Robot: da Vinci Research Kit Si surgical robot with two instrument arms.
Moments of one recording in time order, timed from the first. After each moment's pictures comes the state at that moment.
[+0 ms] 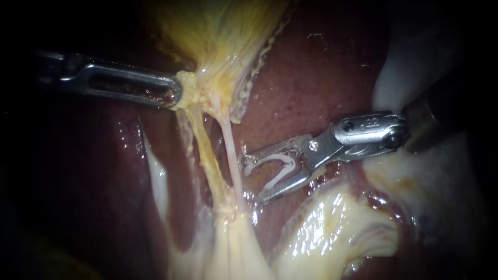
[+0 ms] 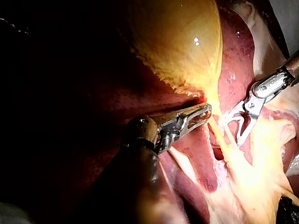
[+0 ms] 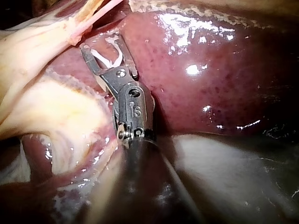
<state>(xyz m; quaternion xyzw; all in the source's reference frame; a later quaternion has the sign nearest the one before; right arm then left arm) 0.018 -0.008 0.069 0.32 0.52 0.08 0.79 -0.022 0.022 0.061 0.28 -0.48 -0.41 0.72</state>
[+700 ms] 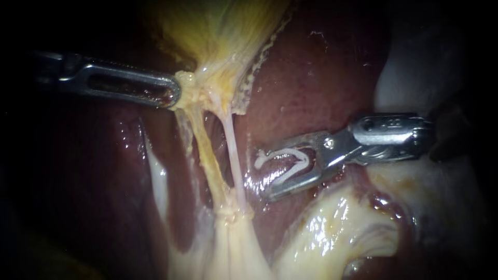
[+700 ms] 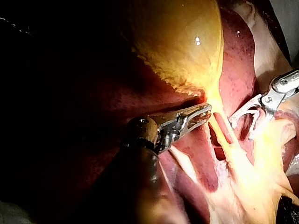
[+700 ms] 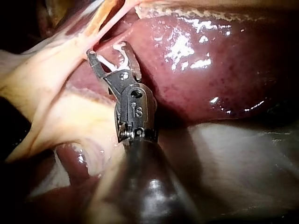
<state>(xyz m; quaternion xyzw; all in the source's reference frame) 0.016 -0.007 0.058 0.33 0.48 0.15 0.80 -0.022 0.022 0.061 0.28 -0.48 -0.41 0.72</state>
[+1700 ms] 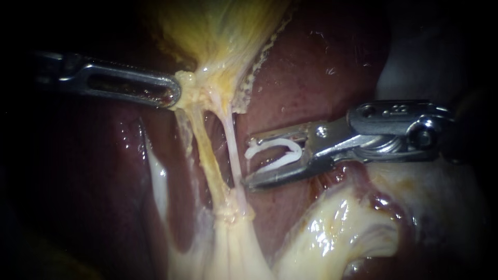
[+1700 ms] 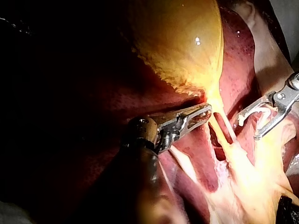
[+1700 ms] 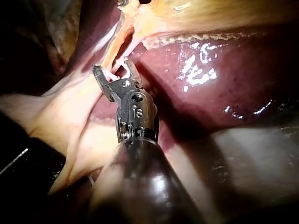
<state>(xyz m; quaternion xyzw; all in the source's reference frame) 0.019 -0.007 0.052 0.35 0.45 0.23 0.79 -0.022 0.022 0.061 0.28 -0.48 -0.41 0.72</state>
